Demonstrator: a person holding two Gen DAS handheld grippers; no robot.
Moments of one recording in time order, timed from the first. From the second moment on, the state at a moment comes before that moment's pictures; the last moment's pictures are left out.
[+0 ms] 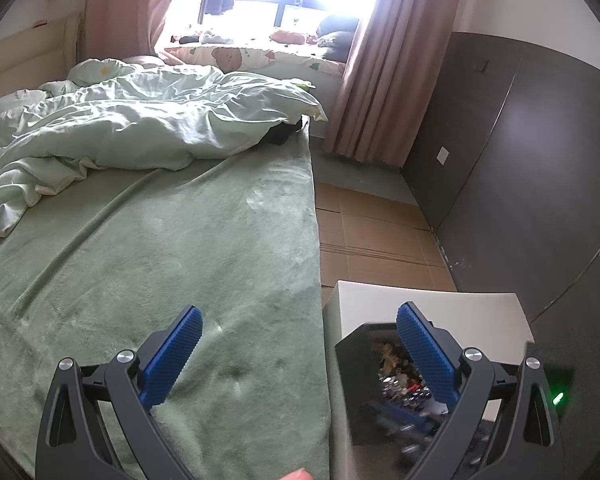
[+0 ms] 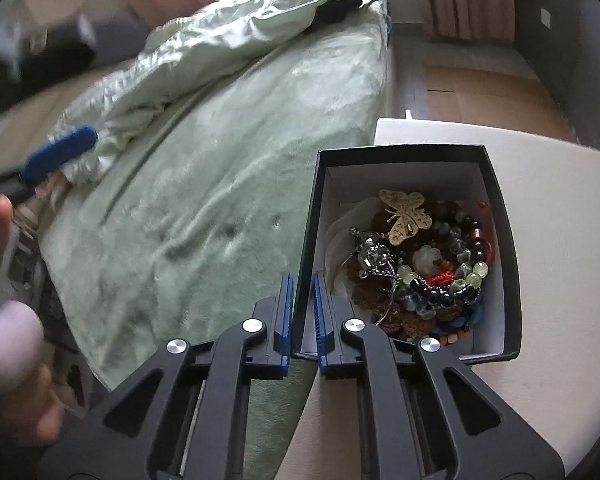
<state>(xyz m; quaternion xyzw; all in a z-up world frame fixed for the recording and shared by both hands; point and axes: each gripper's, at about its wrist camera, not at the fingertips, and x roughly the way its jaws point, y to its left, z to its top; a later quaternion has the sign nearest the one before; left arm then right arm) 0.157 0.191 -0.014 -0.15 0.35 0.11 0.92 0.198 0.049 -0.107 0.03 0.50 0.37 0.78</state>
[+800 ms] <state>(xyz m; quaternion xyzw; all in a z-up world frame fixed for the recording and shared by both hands) 0.138 0.127 -0.020 -0.10 0.36 0.08 0.92 0.240 -0.162 -0.069 0.28 0.45 0.30 0.79</state>
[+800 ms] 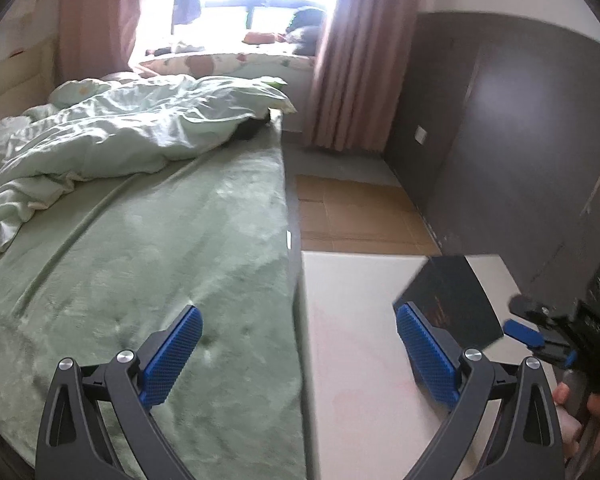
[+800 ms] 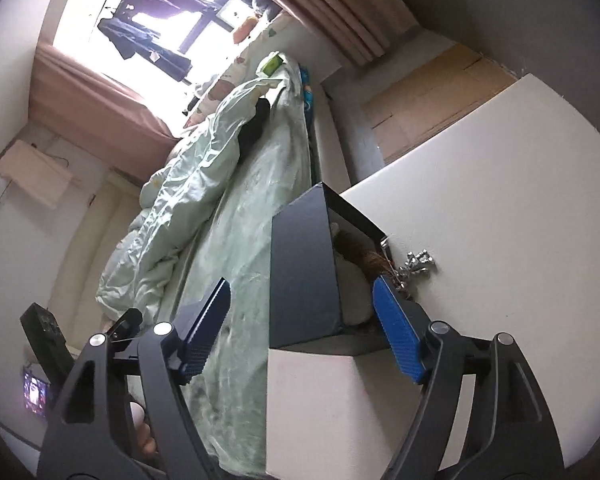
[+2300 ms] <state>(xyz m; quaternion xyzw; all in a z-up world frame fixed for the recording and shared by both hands) 0.158 0.071 -0.038 -0.05 0.37 0.05 0.92 0.267 -0.202 -0.106 0.54 0.36 0.41 0.64</state>
